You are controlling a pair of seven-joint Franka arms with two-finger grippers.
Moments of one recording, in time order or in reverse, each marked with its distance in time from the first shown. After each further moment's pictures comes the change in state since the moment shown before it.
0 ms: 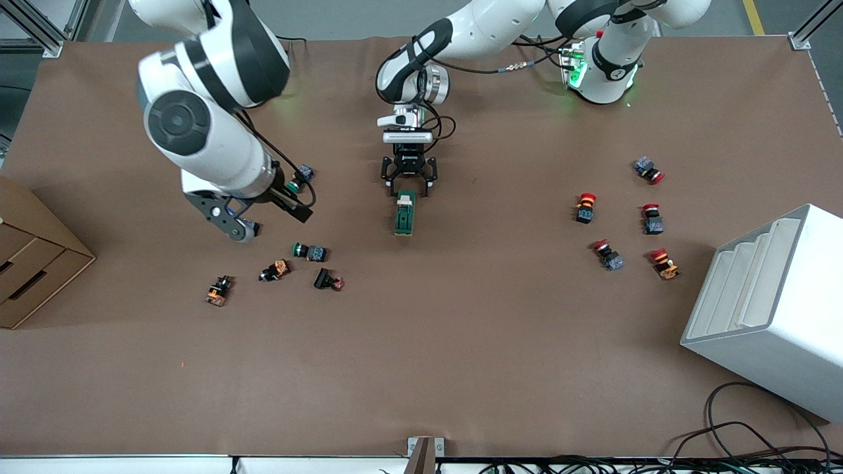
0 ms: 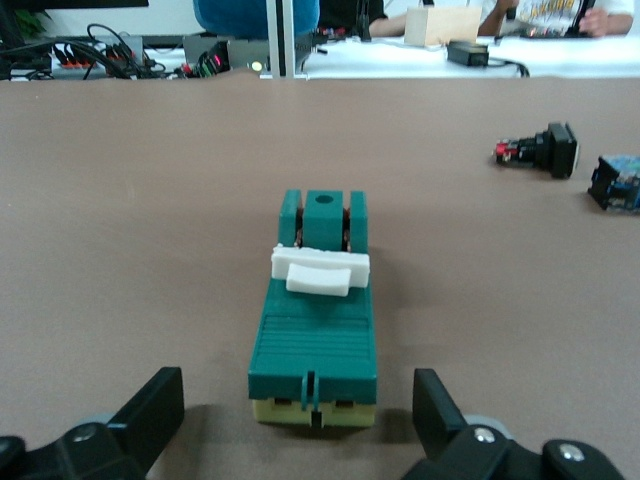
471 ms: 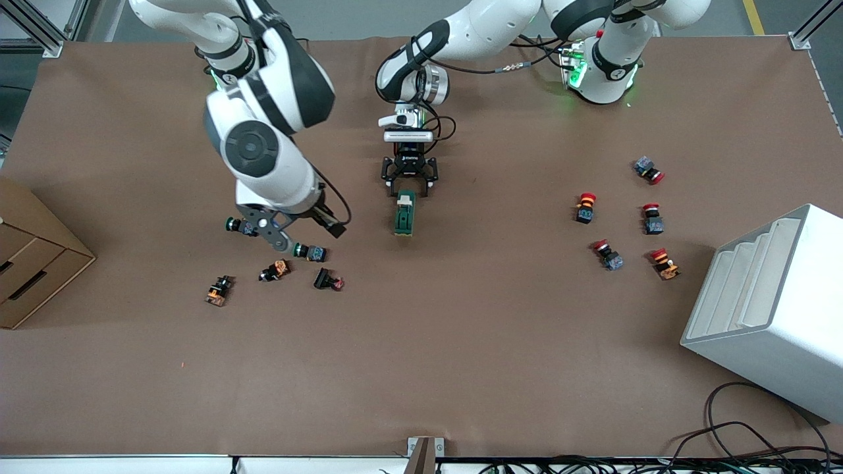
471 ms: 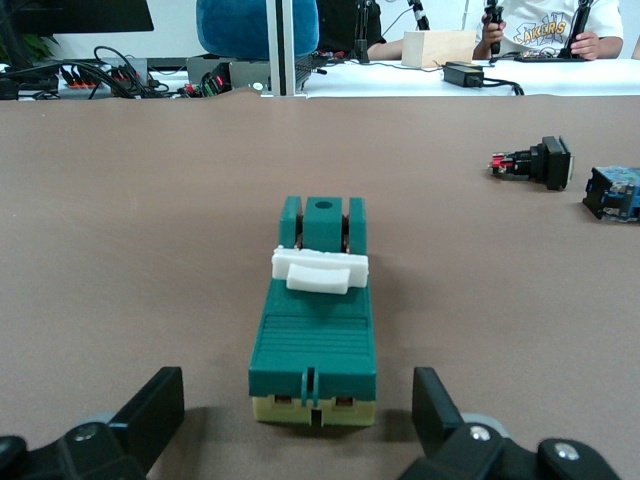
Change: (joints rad) left arm -0.022 0.019 0.007 0.010 0.013 -0.045 -0.009; right arm 0.098 0.103 0.000 -0.030 0.000 0.166 0.199
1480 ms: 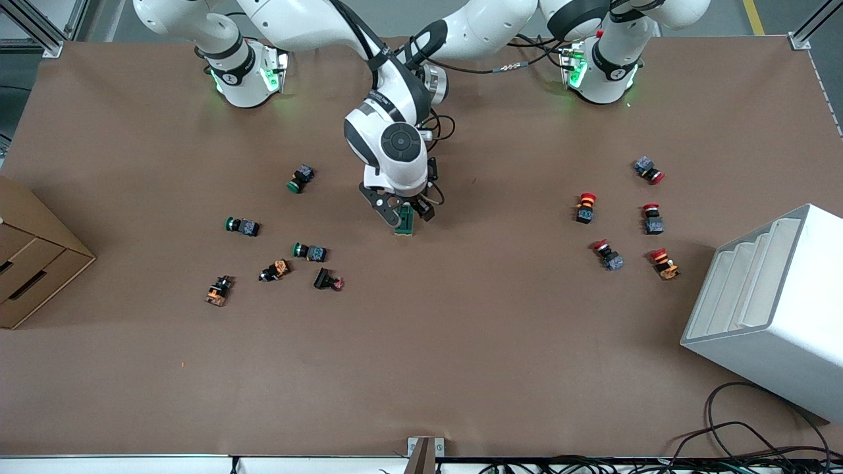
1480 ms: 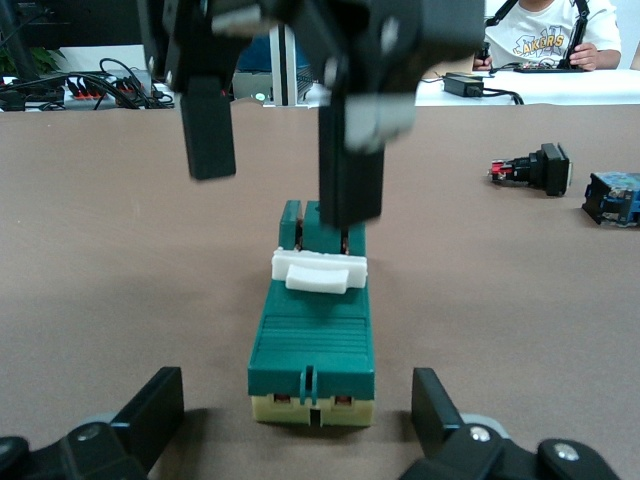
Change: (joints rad) left arm -0.016 0.009 0.009 0.009 0.000 -0.019 -0.005; right arm 0.294 0.239 0.009 -0.102 0.058 0.416 0.272
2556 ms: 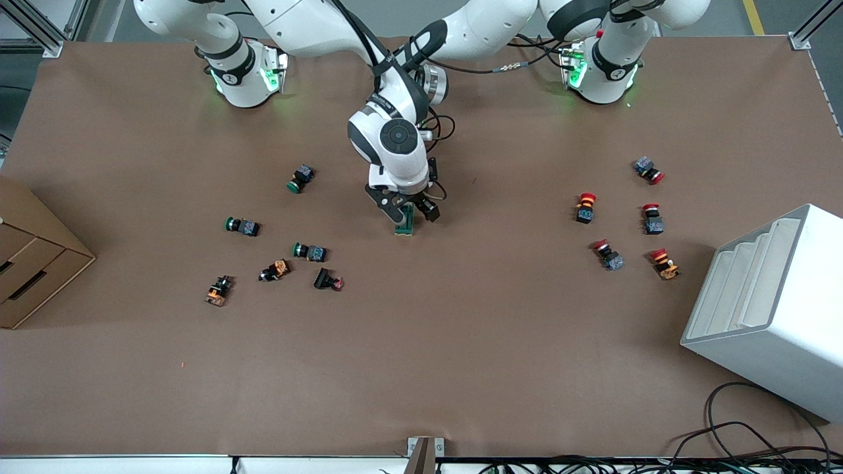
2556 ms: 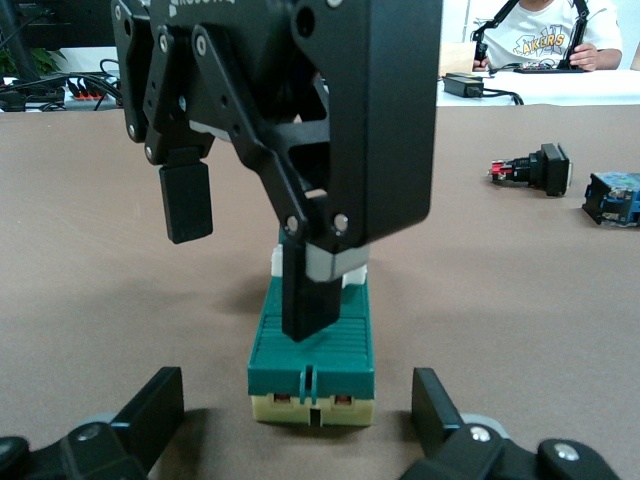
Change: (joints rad) left arm -0.001 0.001 0.000 0.001 0.000 -0.001 0.000; right arm 0.022 0.025 0.003 -0.062 0.002 0.177 0.000
